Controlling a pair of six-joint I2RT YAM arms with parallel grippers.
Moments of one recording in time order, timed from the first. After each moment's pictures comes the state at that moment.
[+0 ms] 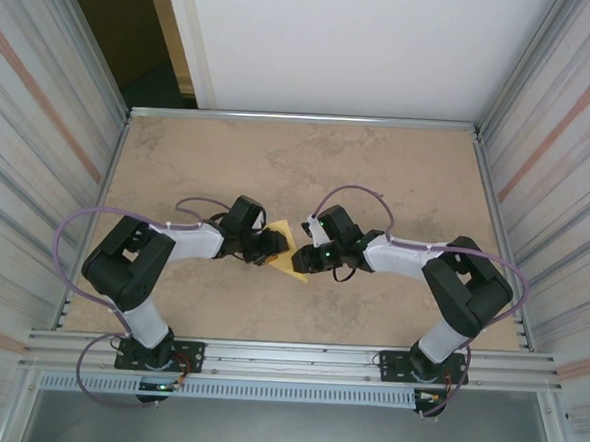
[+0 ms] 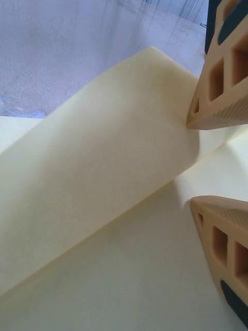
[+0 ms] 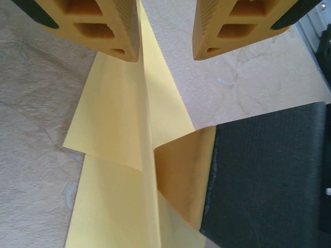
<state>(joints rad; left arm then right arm) -0.58 1.69 0.76 -0.03 0.42 -0.97 0.73 1.64 0.80 -0.11 -0.41 0.47</state>
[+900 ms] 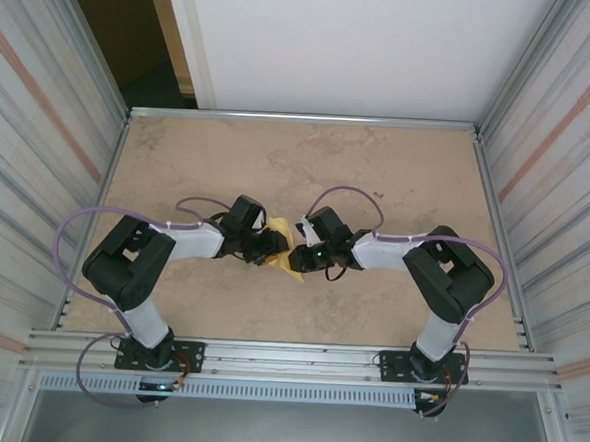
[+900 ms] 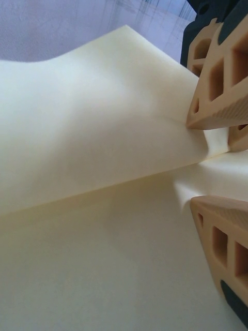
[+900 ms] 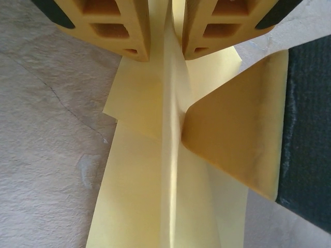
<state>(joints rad) -0.58 1.69 0.76 -0.03 0.43 -0.97 0.76 1.75 0.84 -0.06 -0.34 0.49</state>
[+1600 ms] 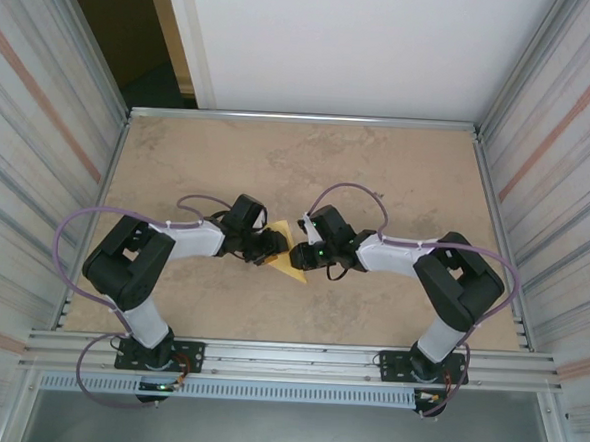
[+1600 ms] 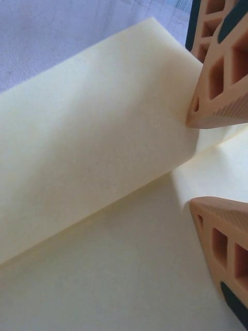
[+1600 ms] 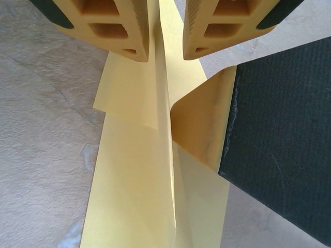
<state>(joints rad) -0.58 1.69 0.78 -0.08 0.42 -0.94 0.77 1.69 0.83 -0.06 -0.30 0.49</state>
